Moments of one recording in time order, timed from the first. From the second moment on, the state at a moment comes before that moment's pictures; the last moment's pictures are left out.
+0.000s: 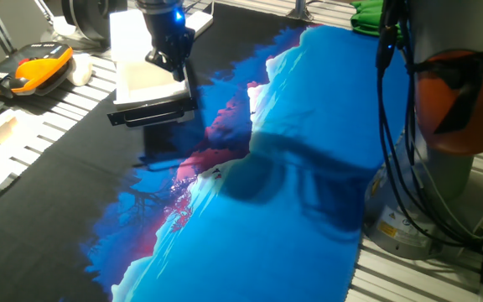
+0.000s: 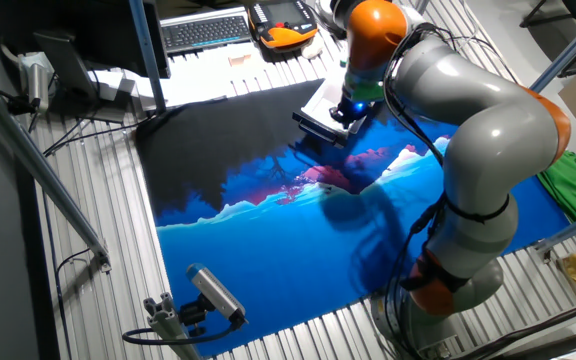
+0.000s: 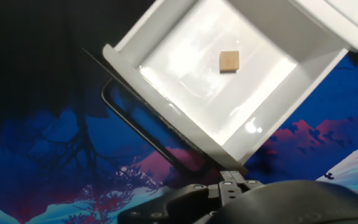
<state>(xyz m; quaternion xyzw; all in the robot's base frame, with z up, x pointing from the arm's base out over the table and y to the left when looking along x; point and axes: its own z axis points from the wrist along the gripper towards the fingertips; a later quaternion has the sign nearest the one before) 0.526 0.038 0.246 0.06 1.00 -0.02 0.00</state>
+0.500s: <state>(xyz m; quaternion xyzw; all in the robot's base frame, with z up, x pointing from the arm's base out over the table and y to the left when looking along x) 0.525 0.057 0.241 0.07 1.00 -0.02 0.00</state>
